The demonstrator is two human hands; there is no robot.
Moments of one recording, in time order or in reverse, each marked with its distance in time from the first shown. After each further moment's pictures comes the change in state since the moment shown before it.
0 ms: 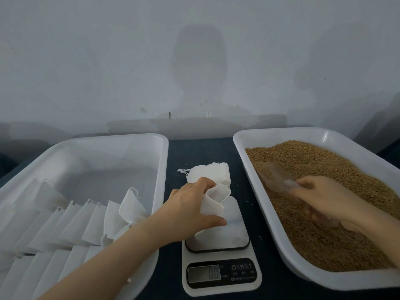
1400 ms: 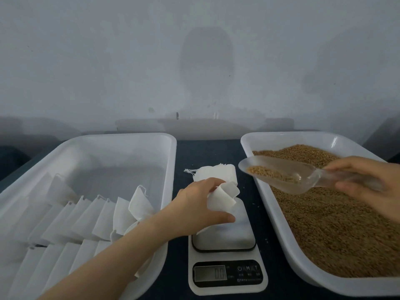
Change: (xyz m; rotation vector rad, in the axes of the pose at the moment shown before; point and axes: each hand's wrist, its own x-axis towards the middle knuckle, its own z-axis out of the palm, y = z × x) left_hand 0.004 -0.001 -0.002 -0.137 0.018 -0.002; right_hand -0.057 -0.016 -0.059 -0.327 0.169 -0.565
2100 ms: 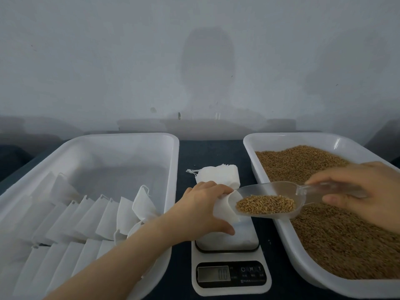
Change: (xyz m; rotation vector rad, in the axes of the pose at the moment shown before) left_hand -0.001 -0.002 0.002 0.156 -0.040 0.128; right_hand 0.009 -0.027 0.004 -0.150 -0.136 -0.146
